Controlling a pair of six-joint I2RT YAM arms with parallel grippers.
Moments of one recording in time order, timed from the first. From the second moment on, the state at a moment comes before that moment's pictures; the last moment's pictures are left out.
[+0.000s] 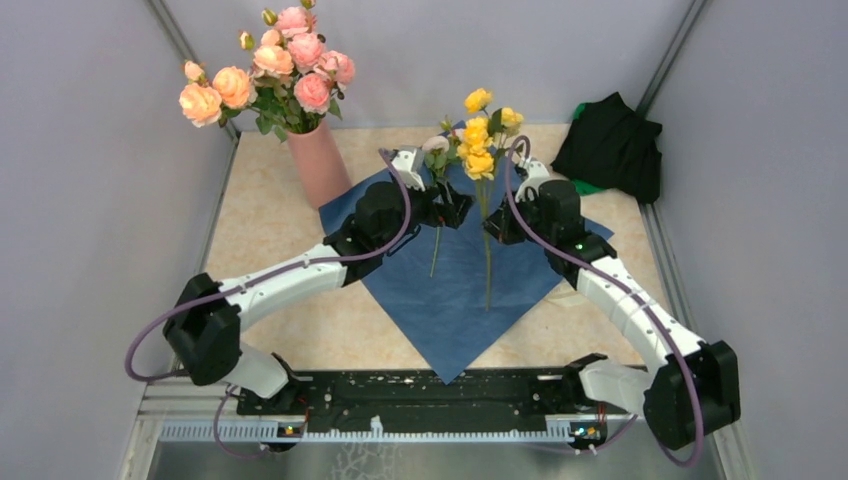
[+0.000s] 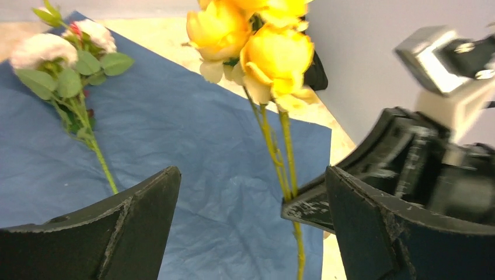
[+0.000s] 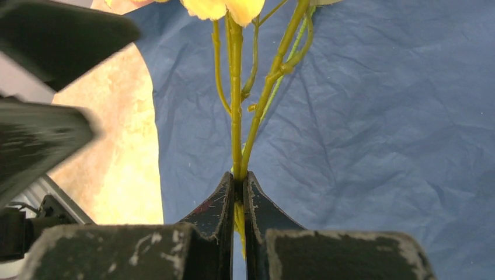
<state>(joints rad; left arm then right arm) -0.86 1.45 1.02 0.39 -0.17 -0.46 0.38 1.14 0.83 -0.14 -0.30 0.35</state>
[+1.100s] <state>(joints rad) -0.71 1.82 1.39 0.25 0.53 -0.71 0.38 0.99 0.83 -0.30 -0.36 0.32</state>
